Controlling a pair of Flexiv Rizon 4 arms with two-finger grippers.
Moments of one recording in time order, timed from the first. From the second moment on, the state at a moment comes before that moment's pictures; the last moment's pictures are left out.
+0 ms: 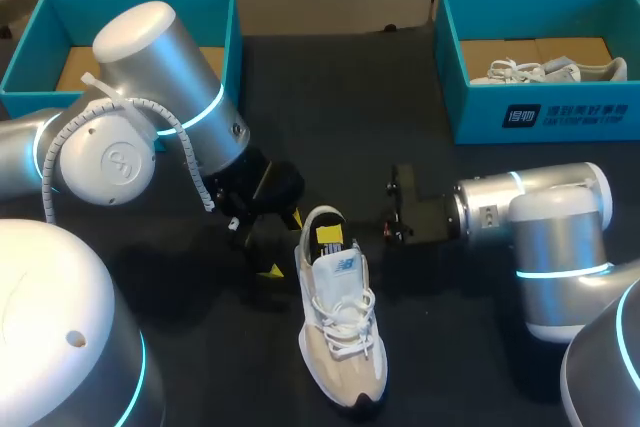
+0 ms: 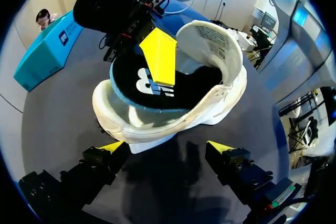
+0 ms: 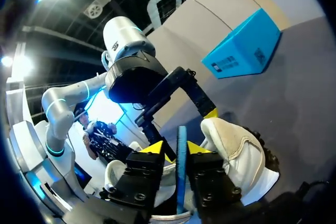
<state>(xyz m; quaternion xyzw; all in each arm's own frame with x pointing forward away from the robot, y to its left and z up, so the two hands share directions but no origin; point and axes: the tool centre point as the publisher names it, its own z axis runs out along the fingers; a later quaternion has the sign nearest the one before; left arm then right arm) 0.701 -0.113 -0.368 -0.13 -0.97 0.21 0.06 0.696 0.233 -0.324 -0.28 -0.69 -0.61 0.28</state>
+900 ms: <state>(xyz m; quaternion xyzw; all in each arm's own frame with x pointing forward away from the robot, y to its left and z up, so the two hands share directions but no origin) 0.701 -0.113 -0.368 -0.13 -0.97 0.21 0.06 0.693 0.230 -0.337 -0.30 -0.68 -0.60 0.29</state>
